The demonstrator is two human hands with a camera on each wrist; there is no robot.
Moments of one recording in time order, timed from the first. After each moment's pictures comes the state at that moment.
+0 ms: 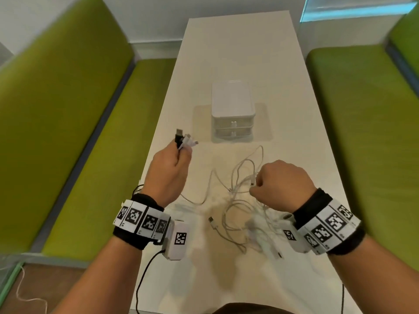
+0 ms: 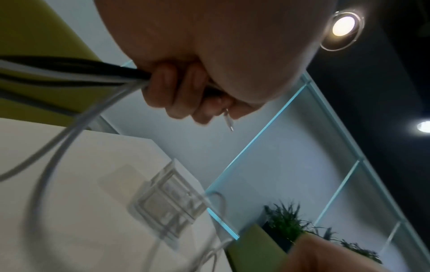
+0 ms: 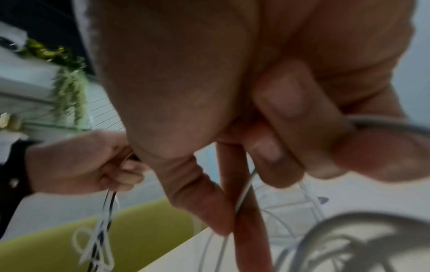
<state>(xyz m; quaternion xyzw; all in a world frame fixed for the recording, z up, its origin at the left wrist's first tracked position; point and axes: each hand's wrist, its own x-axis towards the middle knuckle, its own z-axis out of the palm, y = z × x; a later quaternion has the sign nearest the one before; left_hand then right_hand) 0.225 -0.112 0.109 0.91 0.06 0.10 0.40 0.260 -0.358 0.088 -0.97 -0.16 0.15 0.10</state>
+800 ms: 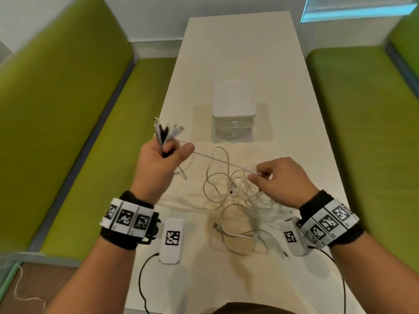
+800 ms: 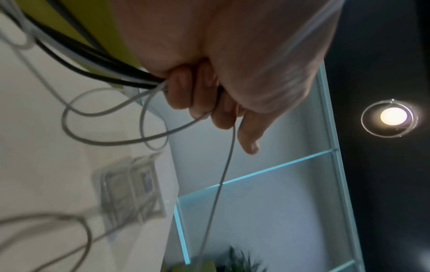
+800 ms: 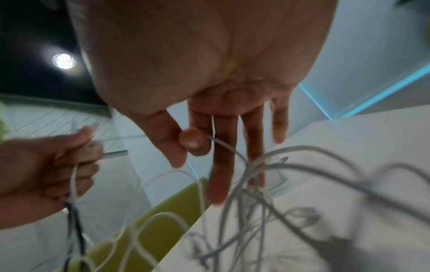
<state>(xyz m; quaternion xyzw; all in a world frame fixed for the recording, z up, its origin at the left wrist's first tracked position) 0.223 -0.108 0.125 0.72 0.09 0.13 0.67 0.273 -0.372 0.064 -0.94 -0.16 0.10 0.27</state>
